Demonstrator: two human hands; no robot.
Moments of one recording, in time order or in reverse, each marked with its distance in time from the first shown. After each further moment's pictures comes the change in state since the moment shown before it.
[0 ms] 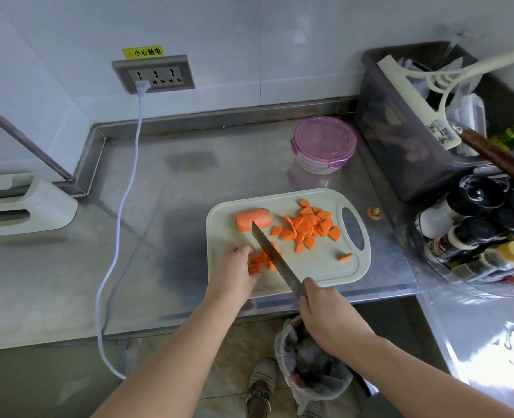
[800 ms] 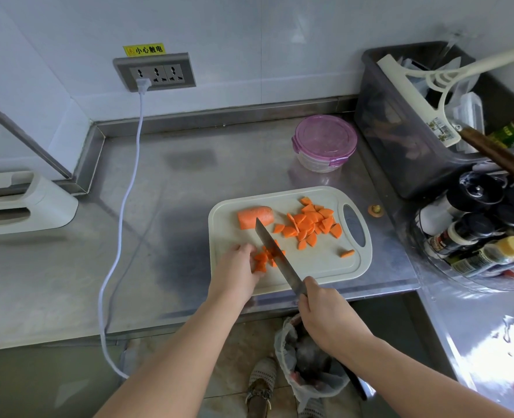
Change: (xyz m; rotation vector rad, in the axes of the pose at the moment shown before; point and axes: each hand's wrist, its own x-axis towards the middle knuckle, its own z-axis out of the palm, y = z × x) left_hand -0.005 -0.001 -0.003 -0.005 0.007 0.001; right_hand -0.007 -0.011 0.006 0.121 0.040 0.051
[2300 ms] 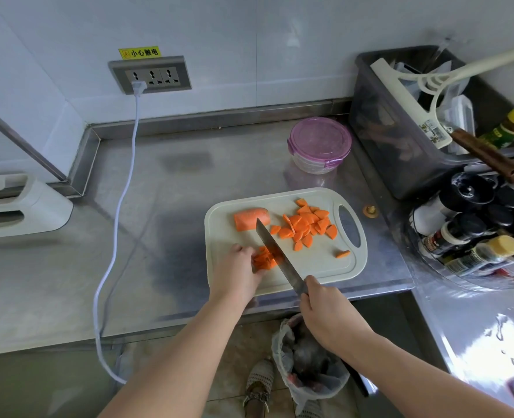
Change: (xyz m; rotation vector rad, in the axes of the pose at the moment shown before) left_hand 0.004 0.001 0.010 0.059 0.055 0.052; right_hand 0.000 0.004 -0.006 -0.012 -0.003 0.035
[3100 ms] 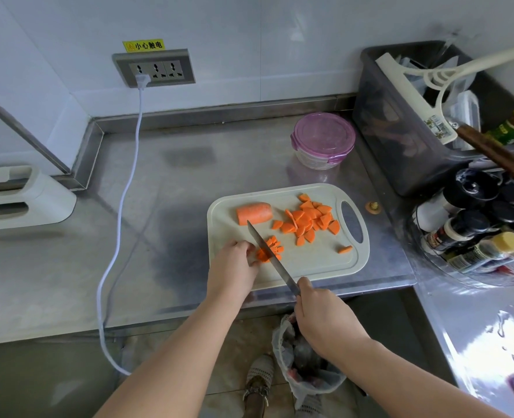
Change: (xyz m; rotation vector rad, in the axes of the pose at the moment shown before) left_hand -0.007 0.001 -0.010 -0.016 0.051 -0.083; right_hand -0.008 -0.007 0.013 -0.145 0.024 -0.044
